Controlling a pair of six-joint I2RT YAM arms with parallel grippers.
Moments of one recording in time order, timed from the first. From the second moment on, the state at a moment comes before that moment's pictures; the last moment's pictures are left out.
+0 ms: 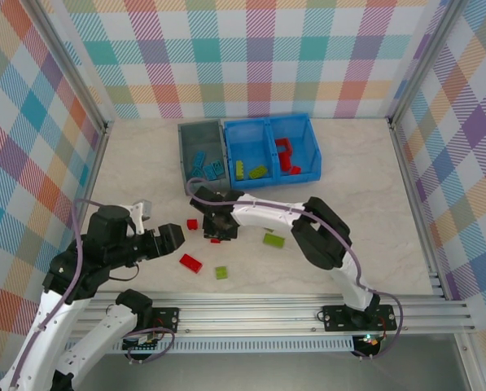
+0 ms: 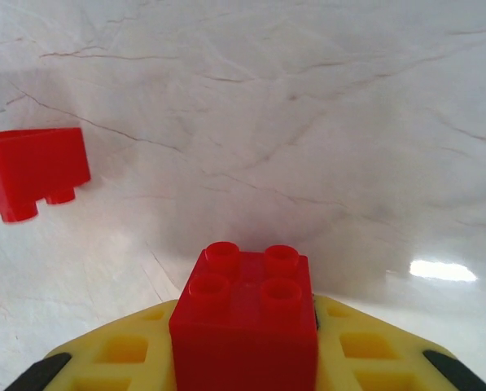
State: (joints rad) left arm -0.42 0.61 0.99 -1.12 0.27 -0.69; right arm 1.04 2.12 1.64 -0.76 0.02 1.03
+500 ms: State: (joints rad) left arm -0.82 1.22 1.29 -0.79 0.12 -0.76; right arm 0.53 1.63 1.48 -0.87 0.20 0.69
